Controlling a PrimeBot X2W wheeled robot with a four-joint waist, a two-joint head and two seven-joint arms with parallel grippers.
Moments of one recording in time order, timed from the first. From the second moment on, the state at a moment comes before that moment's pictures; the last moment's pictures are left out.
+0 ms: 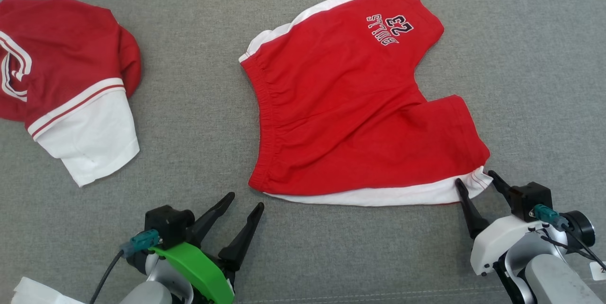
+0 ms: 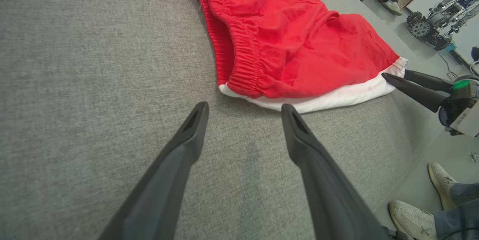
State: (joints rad) left arm -0.20 0.30 -0.68 0.21 -0.75 -0.12 -0.18; right arm -0.05 -0.26 0.31 0.32 0.22 -0.05 -0.14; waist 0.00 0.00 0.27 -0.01
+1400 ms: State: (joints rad) left arm -0.37 0.21 -0.87 0.41 -0.85 -0.12 -0.22; right arm -0.14 -0.25 0.32 0.43 0.24 0.01 -0.18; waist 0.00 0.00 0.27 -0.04
